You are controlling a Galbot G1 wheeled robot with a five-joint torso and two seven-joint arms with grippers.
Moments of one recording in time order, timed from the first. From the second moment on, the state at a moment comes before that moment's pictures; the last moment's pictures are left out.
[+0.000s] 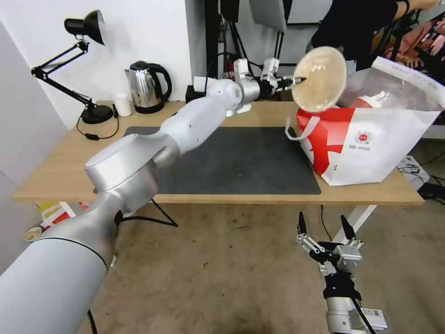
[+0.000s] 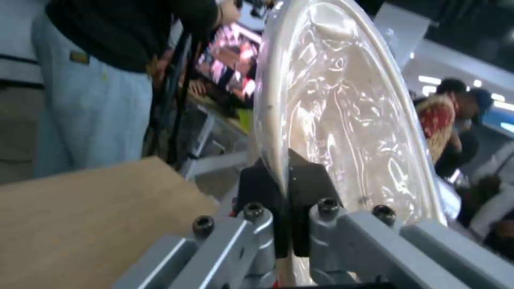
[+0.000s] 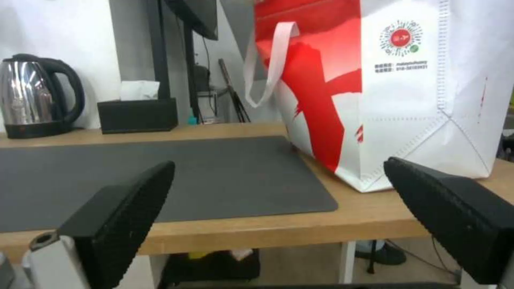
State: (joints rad) left arm -0.29 -1.60 0.58 -0.56 -1.56 0.29 0.49; right arm -1.82 1.09 0.31 2.19 0.12 0.35 0.54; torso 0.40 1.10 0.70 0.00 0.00
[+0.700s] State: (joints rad) left arm -0.32 -1.60 0.59 -0.58 -1.59 0.18 0.46; right arm -1.82 1.09 0.31 2.19 0.12 0.35 0.54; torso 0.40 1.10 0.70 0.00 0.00
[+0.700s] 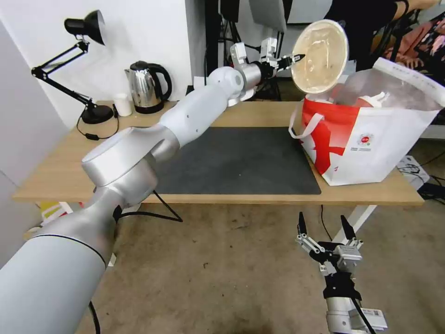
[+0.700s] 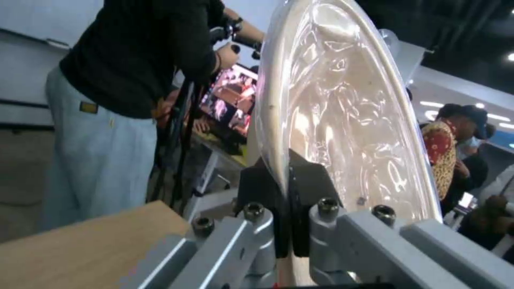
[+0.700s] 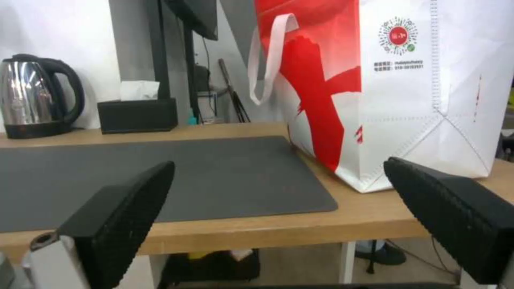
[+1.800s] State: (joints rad) left arm -0.29 -1.60 0.62 -0.65 -1.47 0.13 0.28; right arm -1.82 1.09 0.31 2.19 0.12 0.35 0.54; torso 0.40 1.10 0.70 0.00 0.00
